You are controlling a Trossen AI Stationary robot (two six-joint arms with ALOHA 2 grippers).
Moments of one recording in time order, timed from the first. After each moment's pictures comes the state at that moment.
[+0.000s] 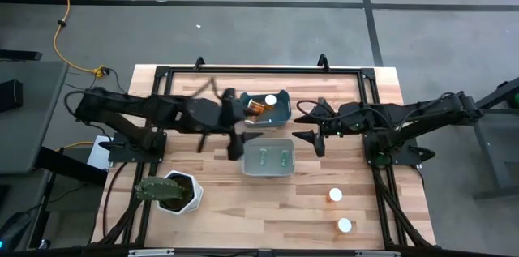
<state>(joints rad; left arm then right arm) -0.09 1.42 1.51 -0.52 -0.36 -0.17 0.14 1.04 0.88 -0.18 0.20 0.30</state>
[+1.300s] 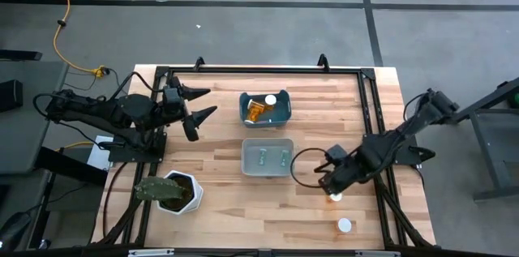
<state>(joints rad) -0.11 0.78 0.84 -0.11 -0.64 -0.08 0.59 1.39 1.14 -1.18 0.05 1.57</state>
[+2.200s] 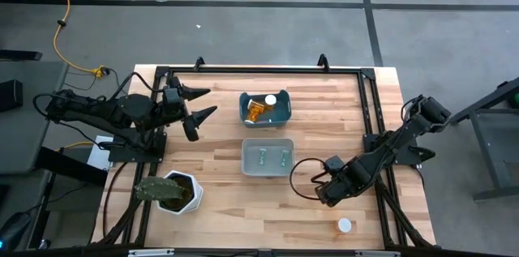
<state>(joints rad) -0.11 0.78 0.84 -0.11 -0.64 -0.07 0.65 1.53 1.14 -1.12 -0.04 1.75</state>
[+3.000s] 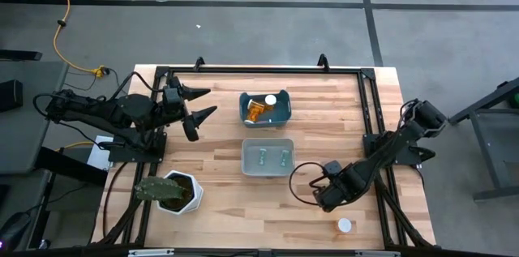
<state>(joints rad) -0.11 0.78 0.84 -0.11 -0.64 -0.08 0.67 1.59 1.13 -1.08 -0.07 1.83</state>
